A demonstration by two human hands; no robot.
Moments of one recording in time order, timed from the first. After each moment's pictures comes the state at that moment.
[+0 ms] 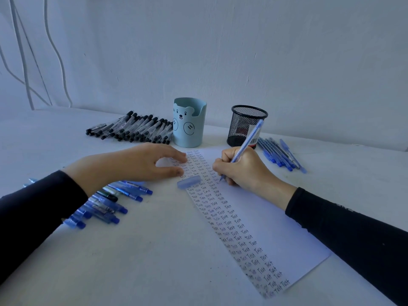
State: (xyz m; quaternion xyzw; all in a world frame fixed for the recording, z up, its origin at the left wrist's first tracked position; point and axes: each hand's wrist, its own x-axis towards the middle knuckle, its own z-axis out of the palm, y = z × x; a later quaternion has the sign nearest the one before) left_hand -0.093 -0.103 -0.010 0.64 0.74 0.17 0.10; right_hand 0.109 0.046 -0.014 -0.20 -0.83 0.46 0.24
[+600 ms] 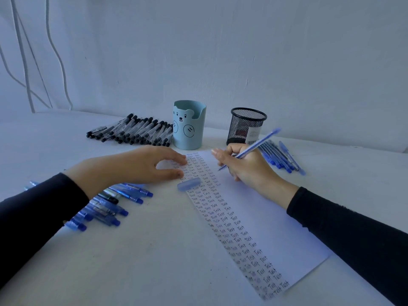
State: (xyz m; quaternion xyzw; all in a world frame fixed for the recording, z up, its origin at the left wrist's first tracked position) left_hand -0.090 -0.104 -0.008 0.63 0.75 0.17 0.11; right_hand 0.108 0.055 -0.015 -0.18 -0.81 0.48 0.28
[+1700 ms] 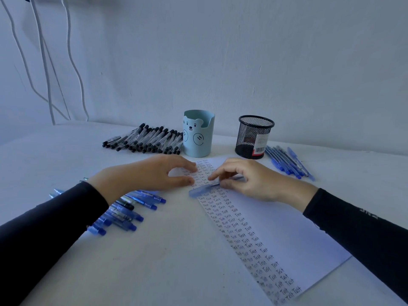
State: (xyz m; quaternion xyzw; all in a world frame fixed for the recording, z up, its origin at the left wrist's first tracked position) left_hand -0.090 -0.103 -0.009 0.64 0.75 0.16 0.10; right_hand 0.111 0.057 -0.003 -0.03 -0.96 0.27 0.11
